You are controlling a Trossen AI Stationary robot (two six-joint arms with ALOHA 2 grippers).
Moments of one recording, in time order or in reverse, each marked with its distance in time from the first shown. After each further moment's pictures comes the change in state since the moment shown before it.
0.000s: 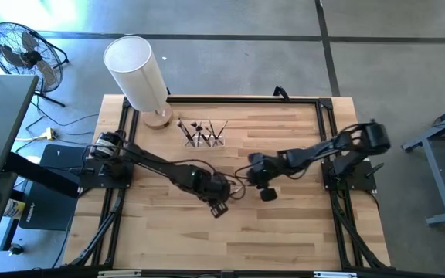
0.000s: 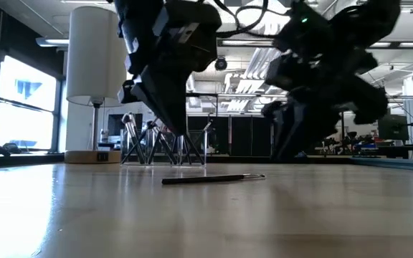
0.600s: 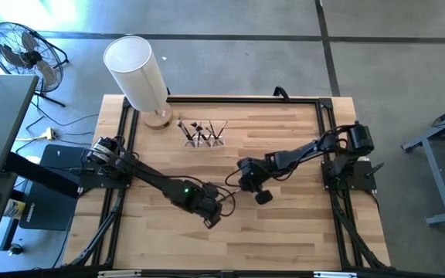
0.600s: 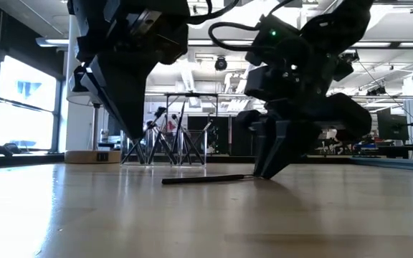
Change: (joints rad) left arm -0.145 0.000 0.000 -0.117 -0.105 -0.238; right arm -0.001 0.212 0.149 -0.115 -0.026 -0.217
